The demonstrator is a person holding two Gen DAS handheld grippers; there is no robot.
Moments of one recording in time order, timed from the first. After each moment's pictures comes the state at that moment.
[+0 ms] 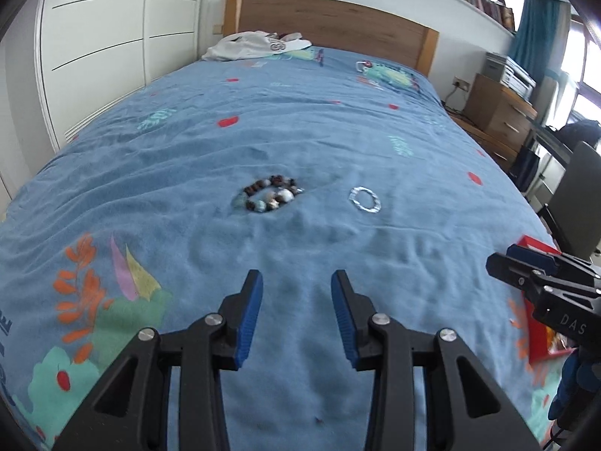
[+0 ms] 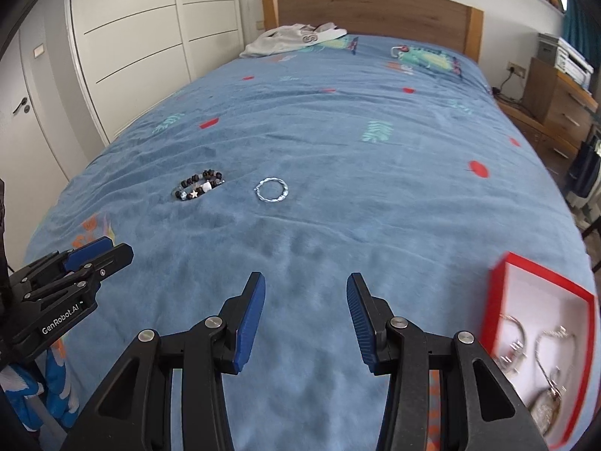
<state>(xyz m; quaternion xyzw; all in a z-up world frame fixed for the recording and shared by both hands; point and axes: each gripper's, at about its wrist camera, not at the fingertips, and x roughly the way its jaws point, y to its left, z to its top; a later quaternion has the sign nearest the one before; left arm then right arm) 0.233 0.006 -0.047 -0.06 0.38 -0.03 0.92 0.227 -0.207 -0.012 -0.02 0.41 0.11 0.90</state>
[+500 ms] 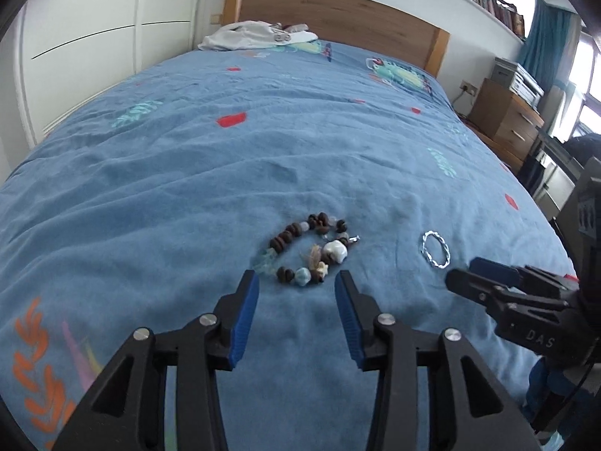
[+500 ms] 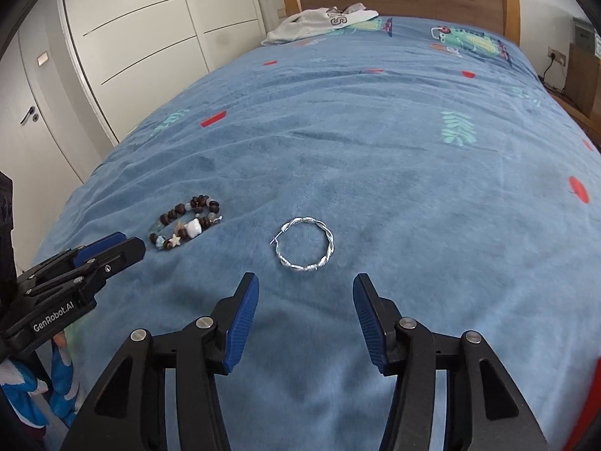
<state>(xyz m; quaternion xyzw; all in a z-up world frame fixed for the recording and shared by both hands) 0.342 0.044 -0.092 -0.07 0.39 -0.05 0.92 0.358 -0.160 -0.080 0.01 0.43 0.17 0.89</state>
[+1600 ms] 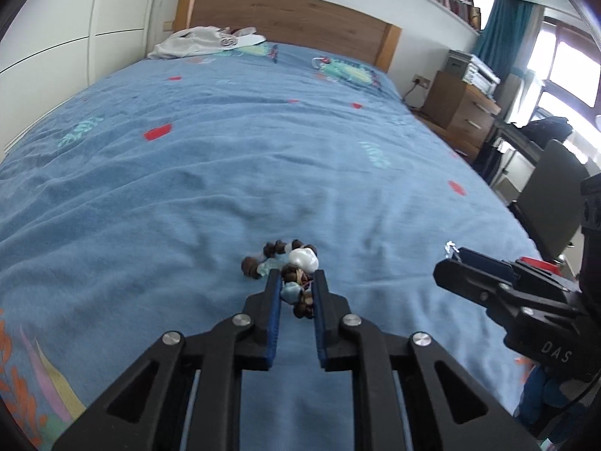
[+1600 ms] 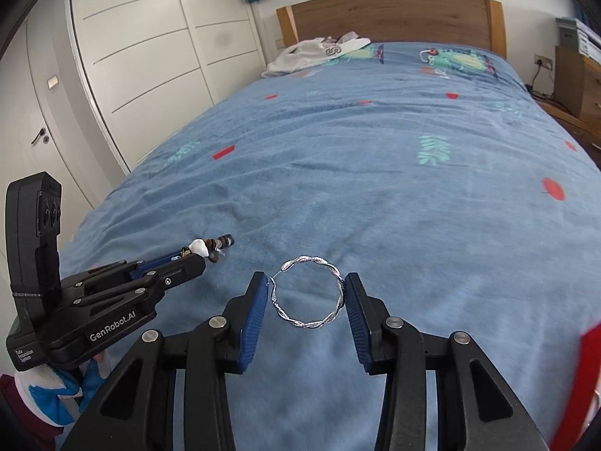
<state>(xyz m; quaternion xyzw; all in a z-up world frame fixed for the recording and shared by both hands) 0.323 -0.010 -0.069 -0.07 0.37 -0.14 0.91 0.308 -0.190 -0.046 0.04 0.37 0.16 0.91</state>
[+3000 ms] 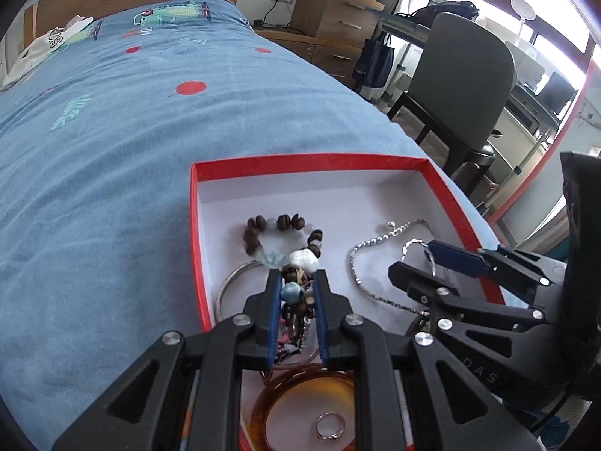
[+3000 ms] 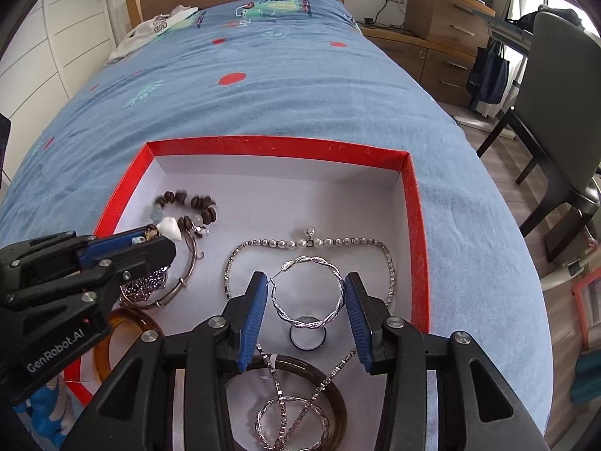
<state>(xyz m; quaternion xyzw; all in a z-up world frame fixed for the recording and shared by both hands) 0.256 -0.379 -0.092 0.04 0.45 -0.32 0.83 0.207 -0.485 -0.079 0.04 0.46 -0.08 0.88</state>
